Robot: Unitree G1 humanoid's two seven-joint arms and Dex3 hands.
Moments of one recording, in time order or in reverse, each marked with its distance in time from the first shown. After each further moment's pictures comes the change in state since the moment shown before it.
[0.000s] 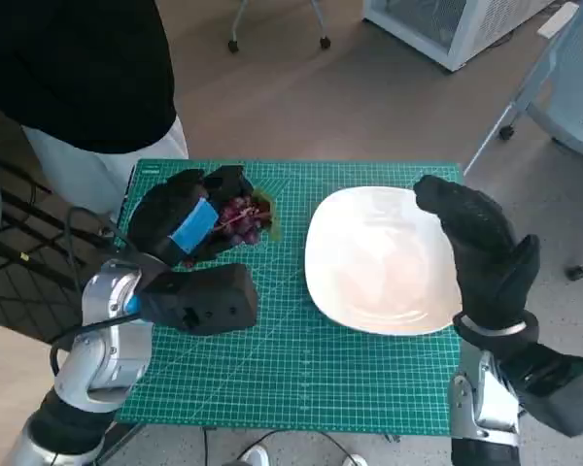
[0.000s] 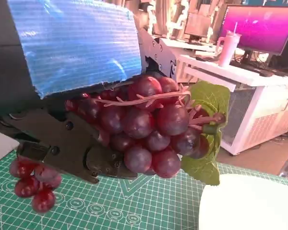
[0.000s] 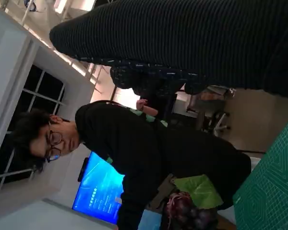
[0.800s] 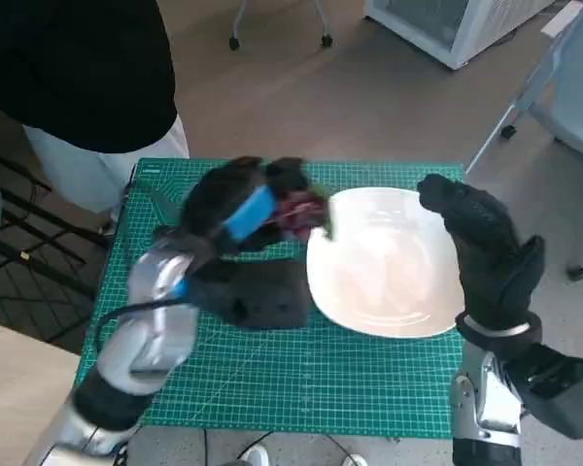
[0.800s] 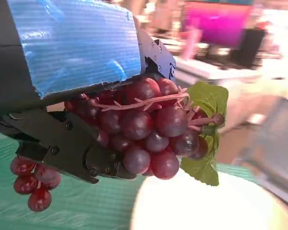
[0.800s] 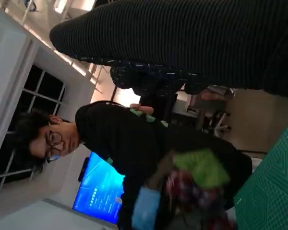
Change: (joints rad) left arm -0.236 -0.169 -0.134 0.114 0.024 -0.014 -0.074; right arm 0.006 -0.010 -0.012 -0.021 0.009 0.004 0.000
